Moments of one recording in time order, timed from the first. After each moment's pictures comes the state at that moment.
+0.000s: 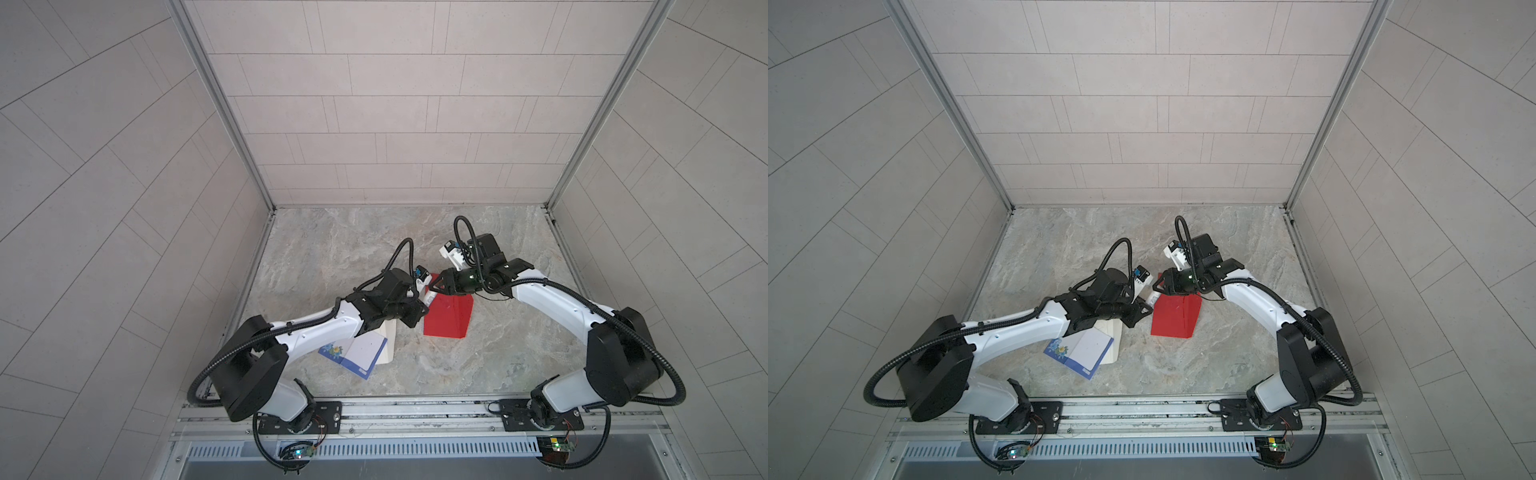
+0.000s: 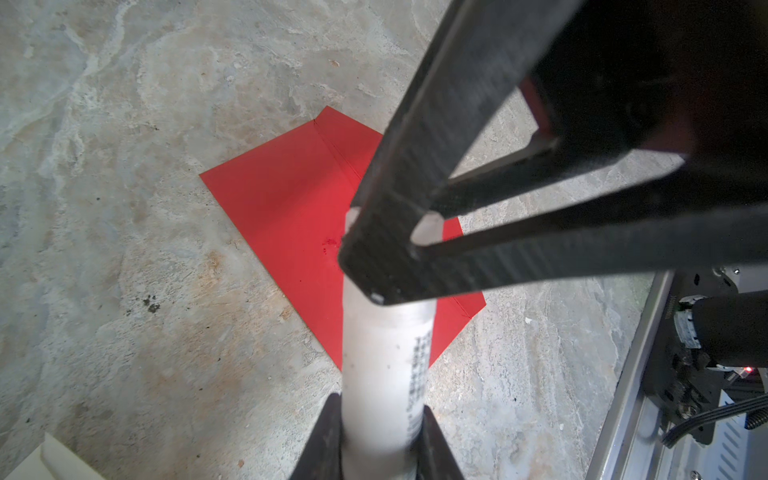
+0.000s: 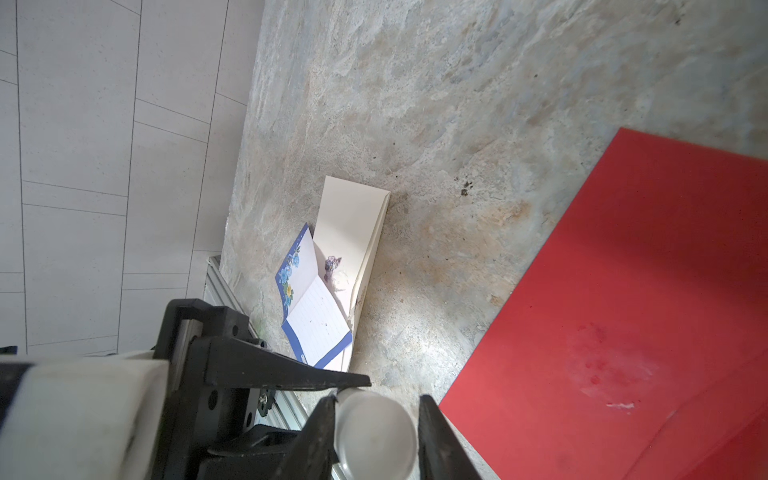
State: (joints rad) left arm -0.83 1.46 0.84 -0.12 0.18 -0.18; right arm 0.40 1.48 1.03 -0.44 -0.66 0.42
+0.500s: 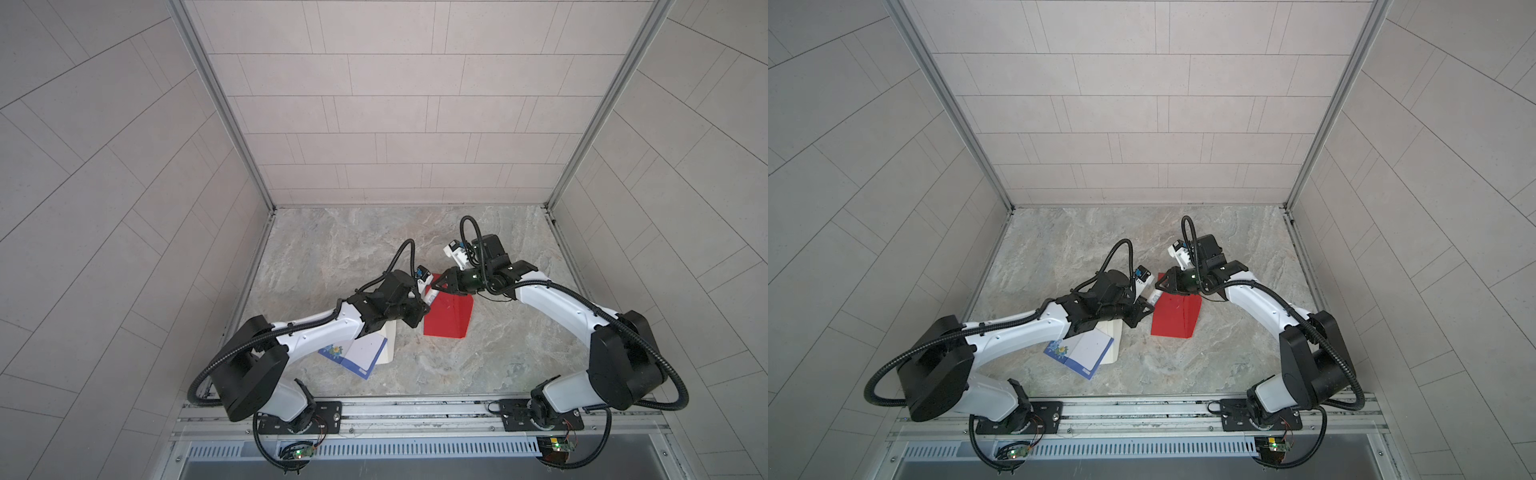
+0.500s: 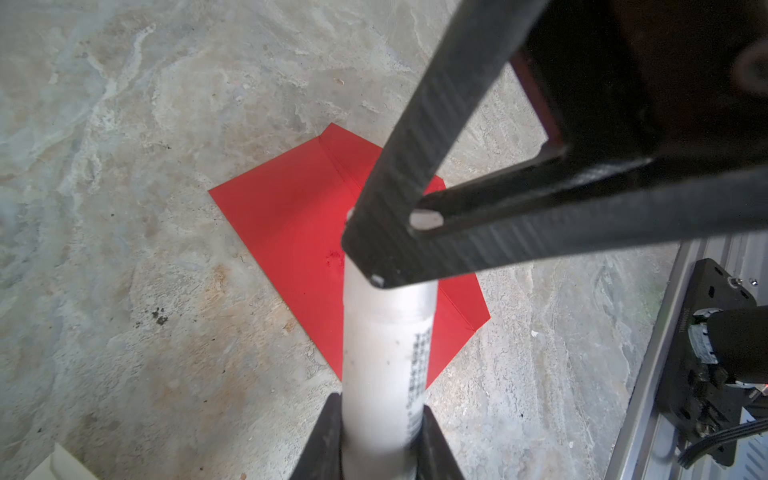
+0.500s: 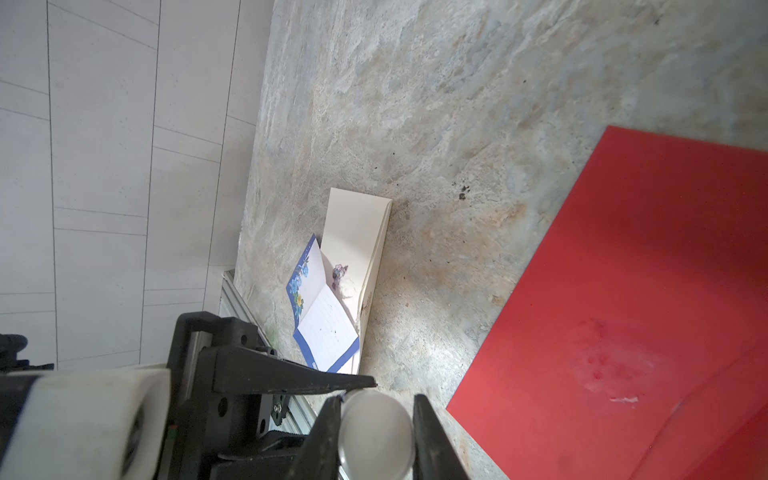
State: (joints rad) left arm -0.84 1.46 0.83 -0.07 0.12 -0.19; right arm 0.36 1.45 0.98 -0.39 -0.67 0.49
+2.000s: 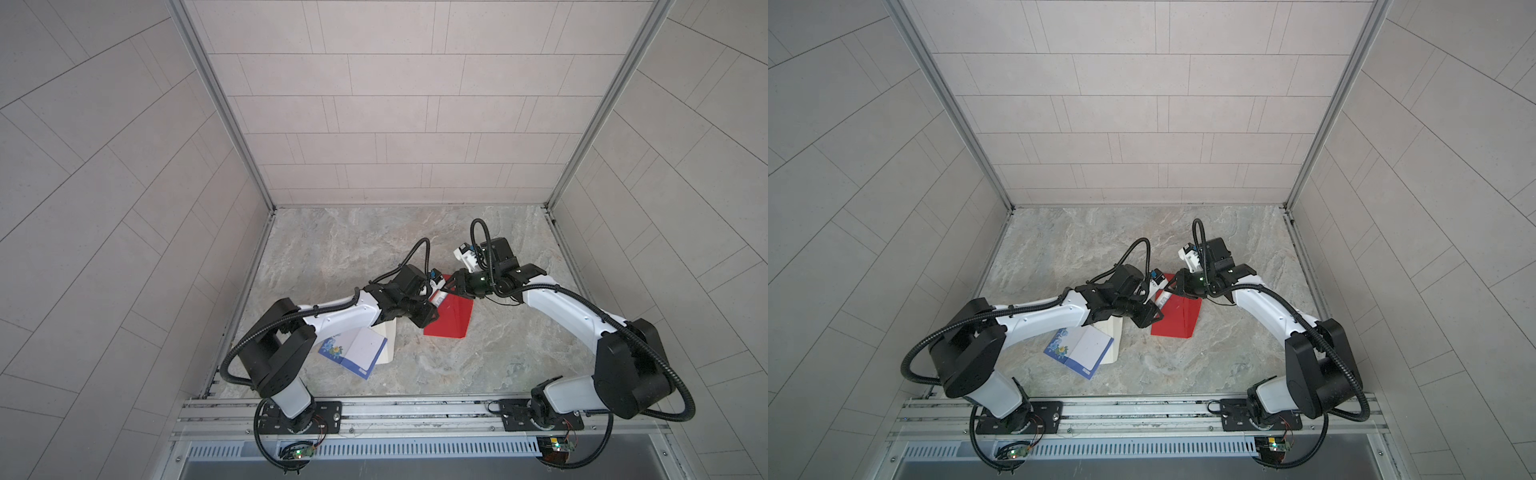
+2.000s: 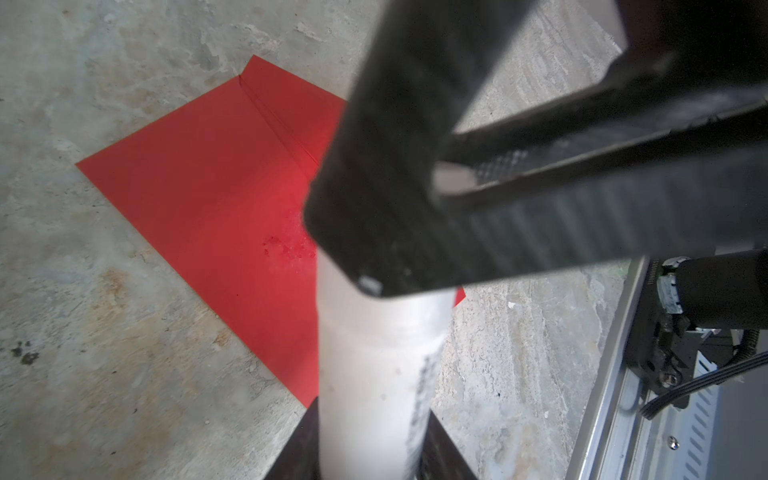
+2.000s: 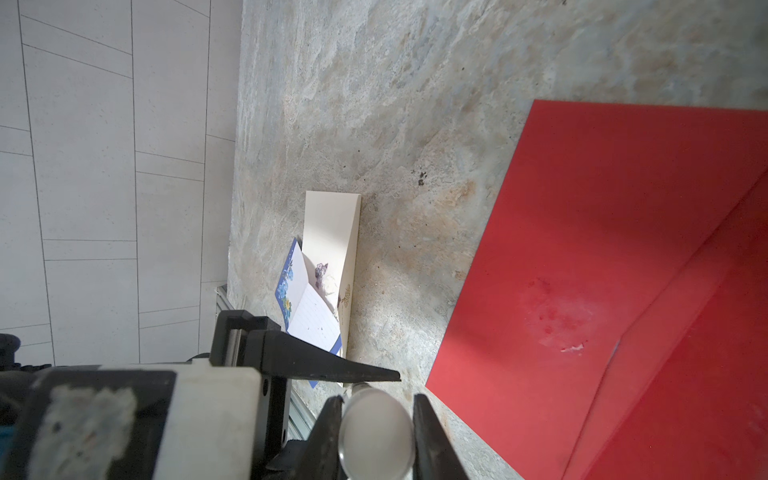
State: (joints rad) left arm -0.84 1.64 0.98 -0.20 0.30 -0.14; right arm 0.33 1.41 0.95 -0.43 -0.67 0.51
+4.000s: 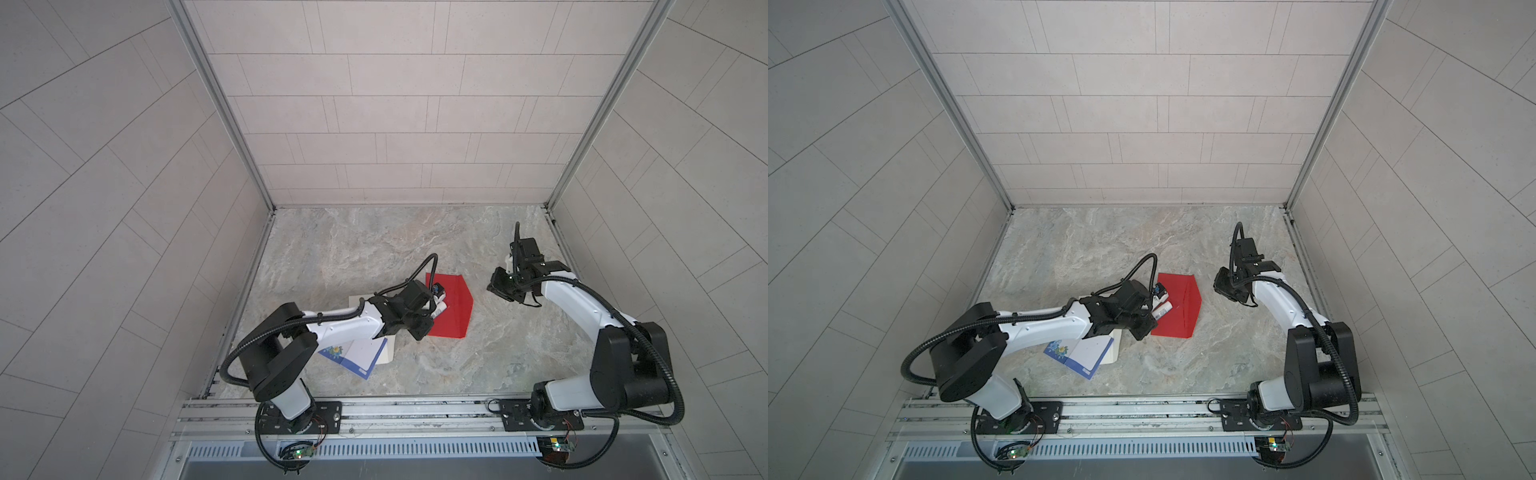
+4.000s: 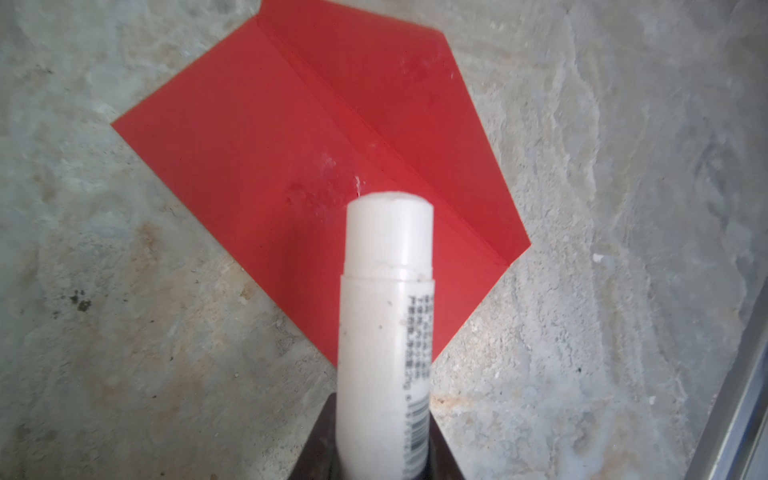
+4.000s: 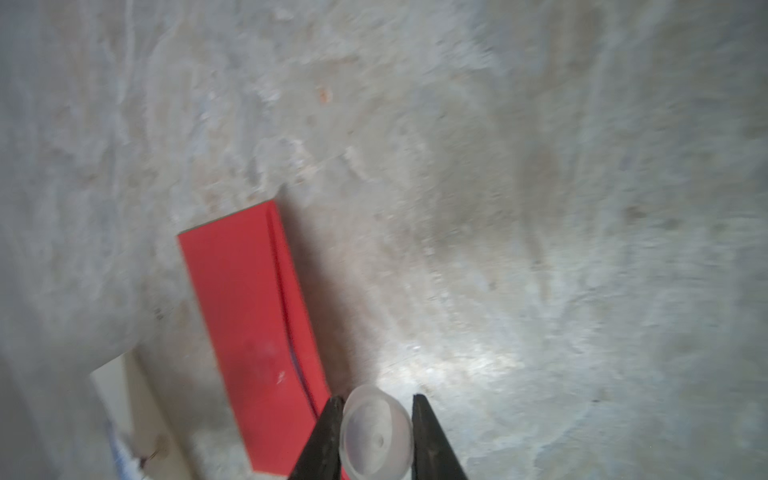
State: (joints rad) left arm -0.93 1.61 0.91 -0.19 0.05 -0.08; right arm 0.07 1.41 0.92 -0.67 -0.13 0.58
